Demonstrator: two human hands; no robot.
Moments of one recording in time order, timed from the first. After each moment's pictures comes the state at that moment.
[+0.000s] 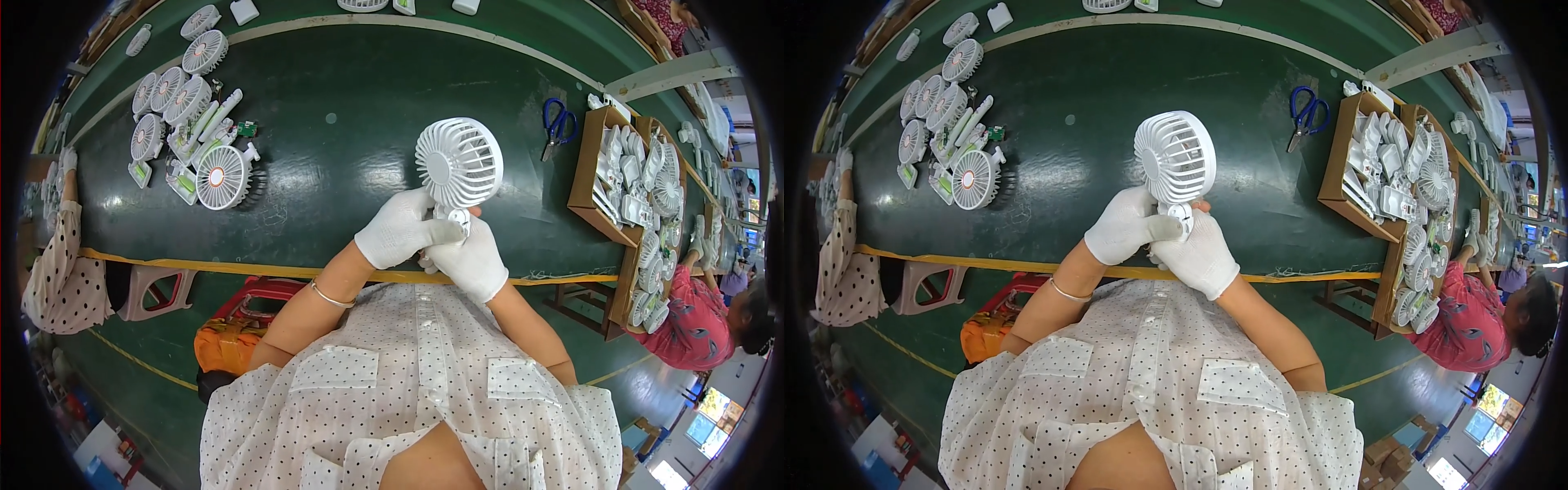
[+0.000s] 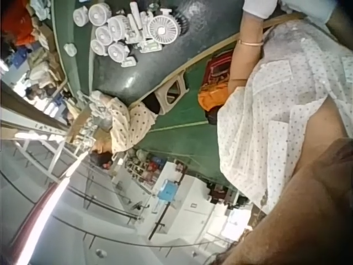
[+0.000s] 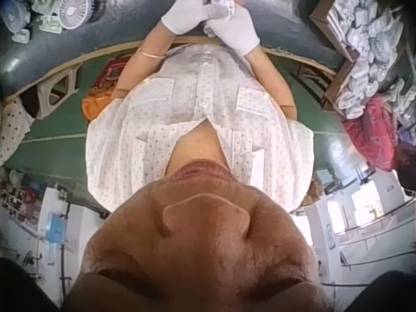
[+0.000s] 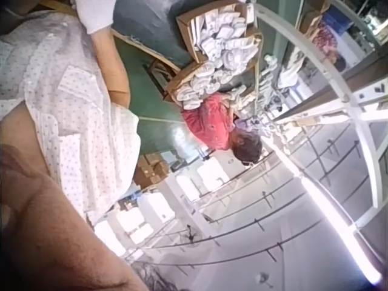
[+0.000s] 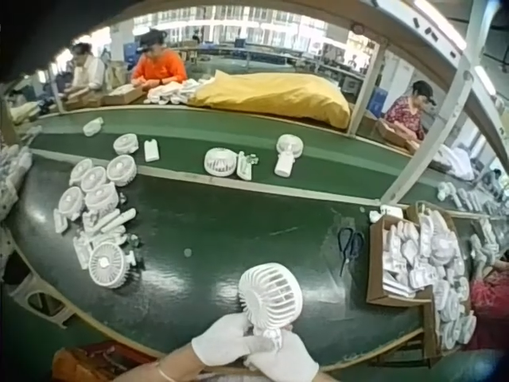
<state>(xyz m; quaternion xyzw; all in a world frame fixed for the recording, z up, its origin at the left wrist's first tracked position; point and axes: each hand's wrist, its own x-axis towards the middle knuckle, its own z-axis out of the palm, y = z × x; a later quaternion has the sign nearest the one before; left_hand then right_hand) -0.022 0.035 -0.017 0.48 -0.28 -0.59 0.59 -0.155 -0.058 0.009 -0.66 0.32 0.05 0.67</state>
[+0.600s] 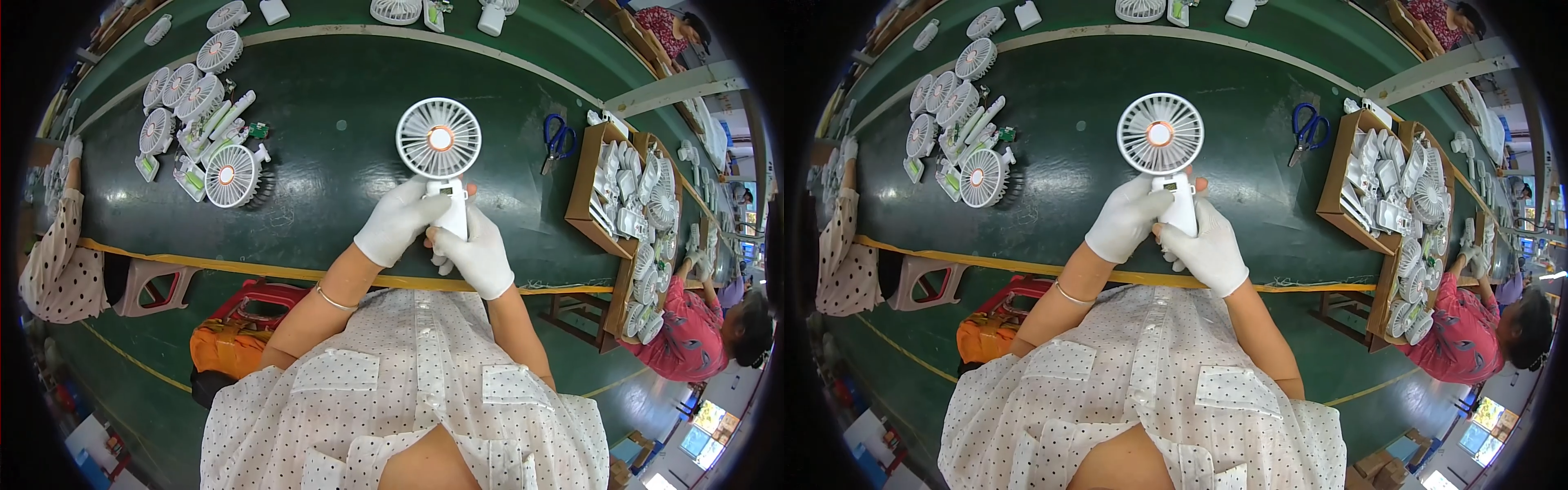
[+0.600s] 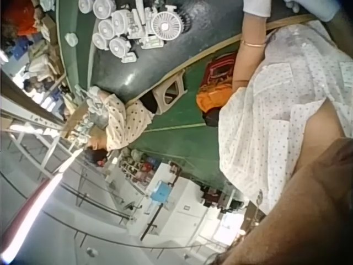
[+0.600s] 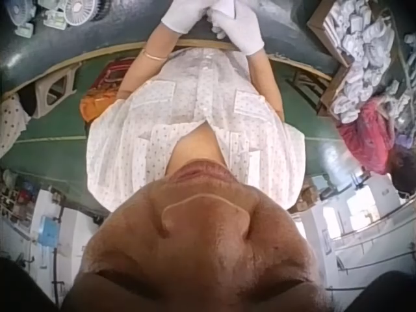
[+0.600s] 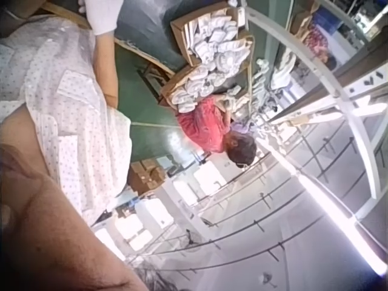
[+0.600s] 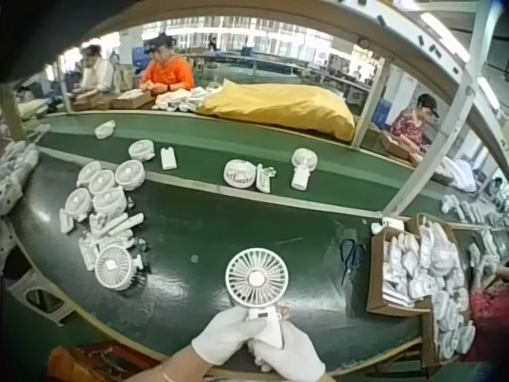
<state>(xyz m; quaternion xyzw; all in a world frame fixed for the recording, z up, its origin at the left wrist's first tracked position) -0.016 0.037 -0.024 0.33 -0.15 -0.60 0.71 -0.145 -0.062 0.025 -0.64 0.35 0.01 0.68</state>
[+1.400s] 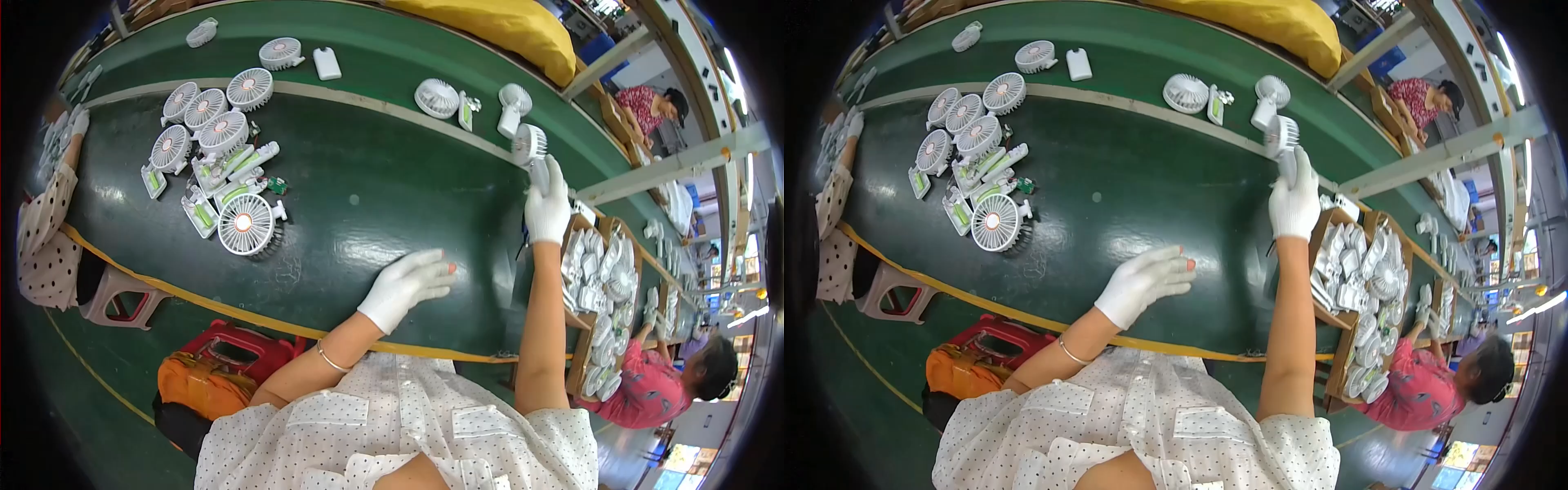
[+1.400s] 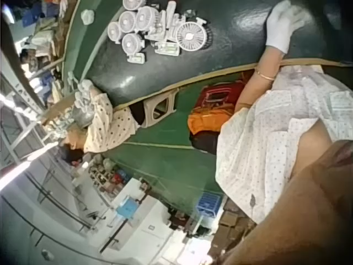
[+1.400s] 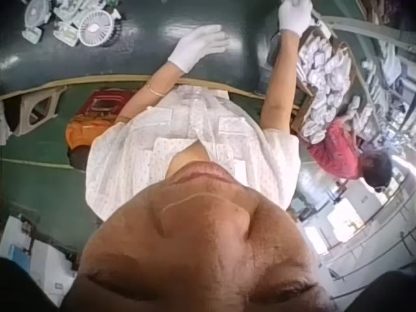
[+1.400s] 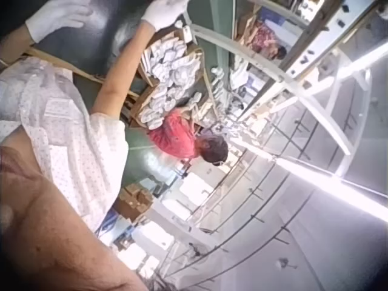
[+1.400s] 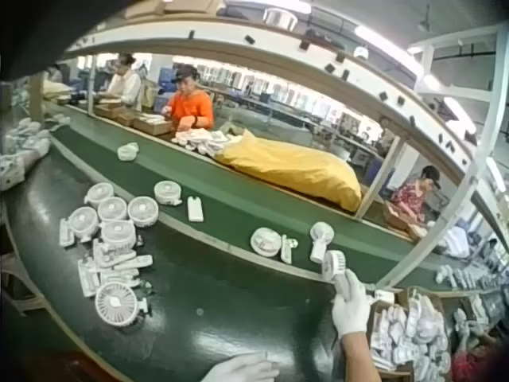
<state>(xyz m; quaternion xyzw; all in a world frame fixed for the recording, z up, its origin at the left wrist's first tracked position) -0.027 0.031 -0.017 0.33 -0.05 -0.54 0.77 -0.071 -0.261 0.036 -0.88 0.34 -0.32 0.10</state>
